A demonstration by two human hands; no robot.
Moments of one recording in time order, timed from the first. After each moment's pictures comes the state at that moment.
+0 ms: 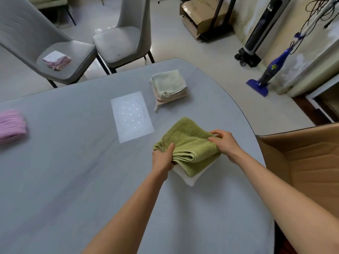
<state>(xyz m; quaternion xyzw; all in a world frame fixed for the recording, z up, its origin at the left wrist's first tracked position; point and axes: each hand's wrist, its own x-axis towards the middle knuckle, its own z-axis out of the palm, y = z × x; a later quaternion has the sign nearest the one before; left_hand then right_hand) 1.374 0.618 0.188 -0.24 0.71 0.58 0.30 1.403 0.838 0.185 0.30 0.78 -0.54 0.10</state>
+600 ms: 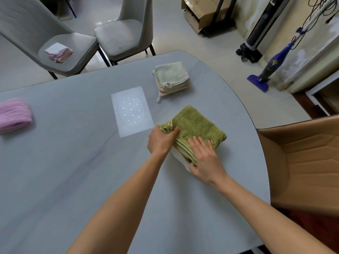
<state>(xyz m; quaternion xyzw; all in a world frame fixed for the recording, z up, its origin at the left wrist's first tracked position) 1.360 0.615 0.204 -0.12 0.90 0.38 0.17 1.478 0.745 0.192 0.01 0.98 -0.15 0.09</state>
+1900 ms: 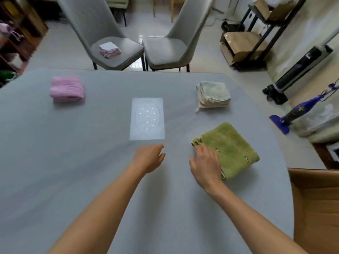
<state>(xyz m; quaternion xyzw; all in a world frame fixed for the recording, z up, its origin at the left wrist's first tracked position) 1.375 0.458 0.205 0.17 0.96 0.09 0.22 1.442 0.645 0.213 0.08 0.99 -0.12 0.03</state>
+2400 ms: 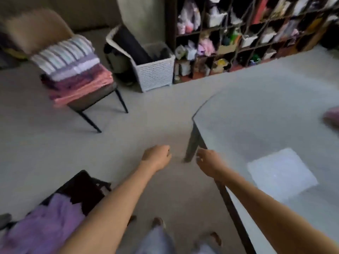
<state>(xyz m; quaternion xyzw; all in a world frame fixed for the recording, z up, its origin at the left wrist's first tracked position) 1.854 0.013 0.226 -0.45 0.86 0.21 0.14 1.686 0.118 0.240 -0.53 0.80 -0.02 0.28</state>
